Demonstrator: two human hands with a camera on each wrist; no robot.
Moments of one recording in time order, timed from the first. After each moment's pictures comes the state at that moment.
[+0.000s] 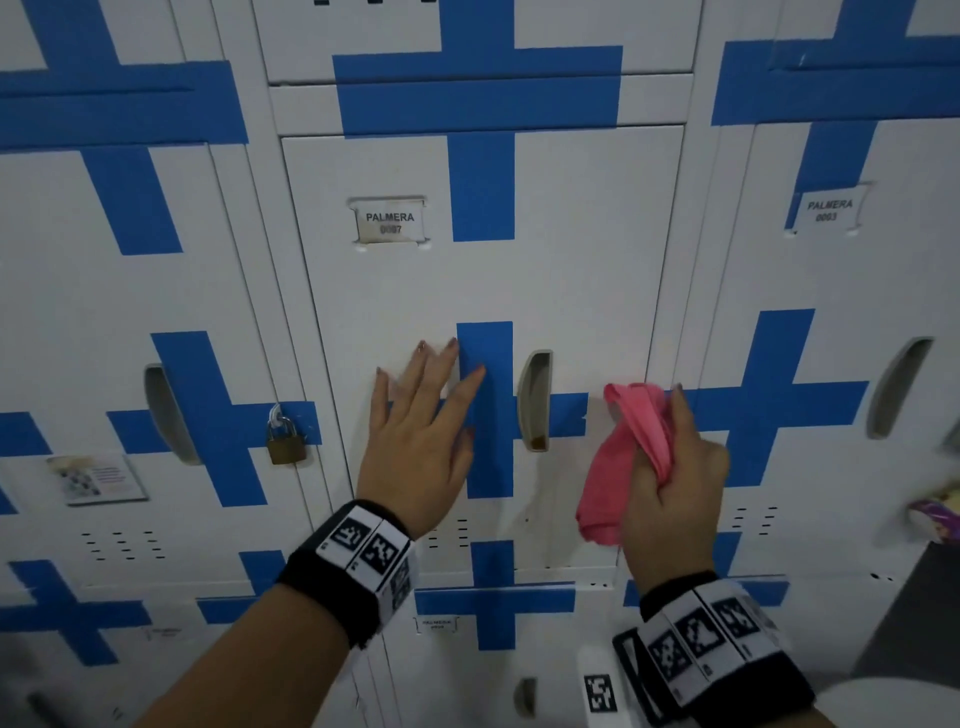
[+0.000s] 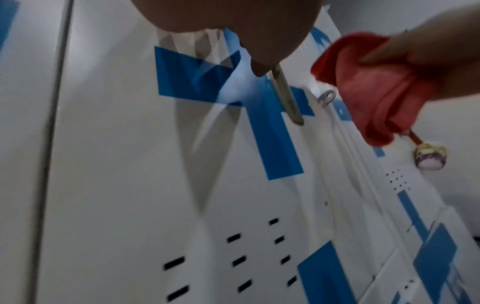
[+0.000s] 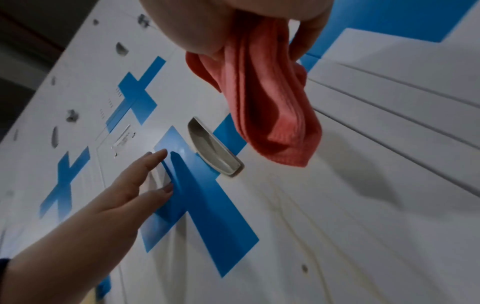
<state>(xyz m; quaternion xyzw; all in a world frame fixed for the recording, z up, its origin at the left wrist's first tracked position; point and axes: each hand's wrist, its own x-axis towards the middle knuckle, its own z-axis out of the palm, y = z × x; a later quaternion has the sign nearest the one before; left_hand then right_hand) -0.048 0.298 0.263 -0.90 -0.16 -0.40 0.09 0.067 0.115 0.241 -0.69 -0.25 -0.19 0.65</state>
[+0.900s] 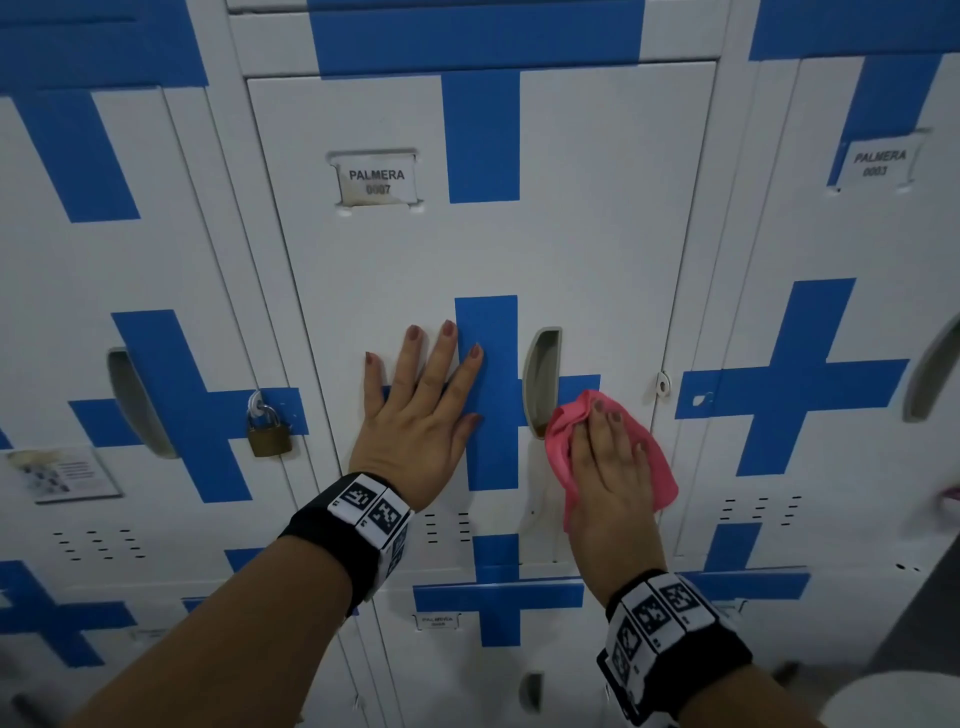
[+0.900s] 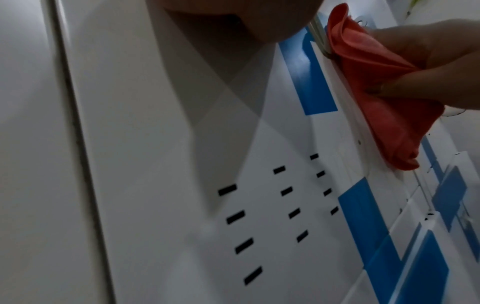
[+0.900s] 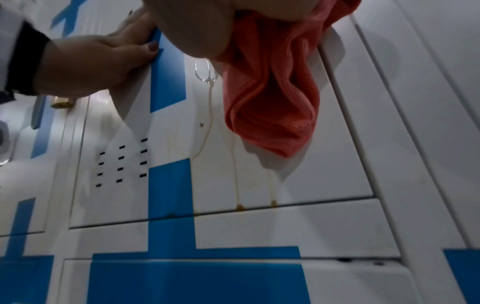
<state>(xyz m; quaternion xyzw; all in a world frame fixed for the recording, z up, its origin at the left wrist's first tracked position) -0.020 0.337 0.239 -0.86 -0.15 -0.42 0.24 0.097 0.160 0.171 -0.80 -0.45 -0.27 0.27</state>
